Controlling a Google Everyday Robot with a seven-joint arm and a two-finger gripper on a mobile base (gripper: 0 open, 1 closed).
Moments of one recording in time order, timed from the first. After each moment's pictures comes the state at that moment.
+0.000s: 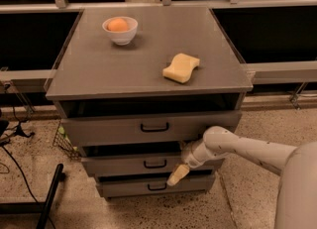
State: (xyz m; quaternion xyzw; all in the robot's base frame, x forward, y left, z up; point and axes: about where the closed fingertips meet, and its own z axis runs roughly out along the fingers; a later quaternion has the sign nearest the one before) arm 0.597 -0.079 0.423 -0.56 0.76 0.20 0.25
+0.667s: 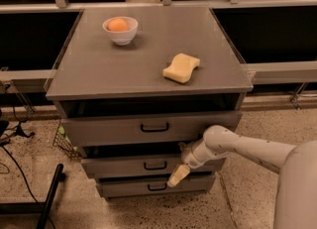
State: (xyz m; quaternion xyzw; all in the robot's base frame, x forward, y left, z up) arm 0.591 -0.079 0.425 -0.56 0.77 0.21 0.24
